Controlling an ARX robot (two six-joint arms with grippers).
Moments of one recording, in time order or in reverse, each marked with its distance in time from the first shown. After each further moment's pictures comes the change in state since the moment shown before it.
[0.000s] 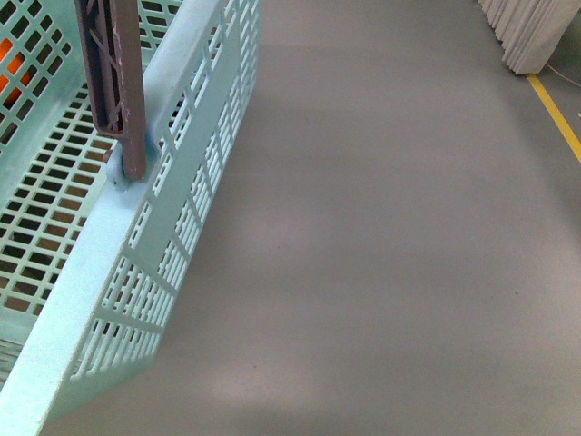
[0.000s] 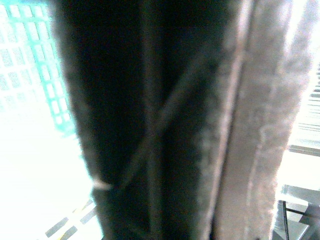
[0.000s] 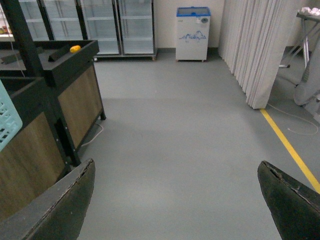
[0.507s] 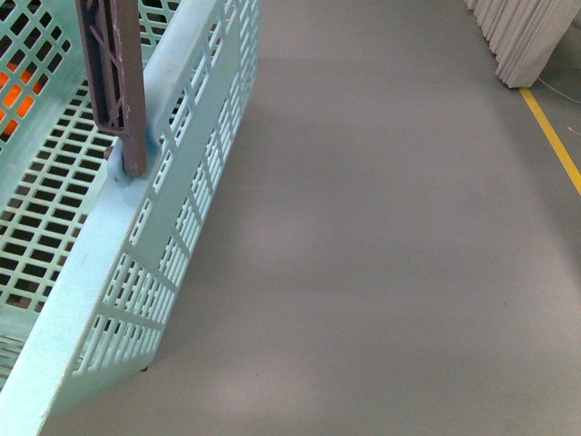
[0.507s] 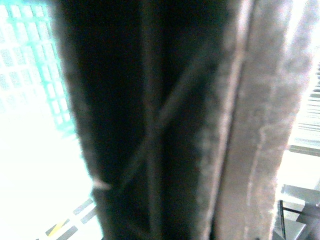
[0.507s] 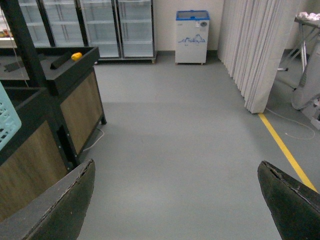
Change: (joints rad) left arm 0.000 0.000 0.002 0.000 0.000 0.000; right arm 0.000 0.000 0.000 0.000 0.002 0.000
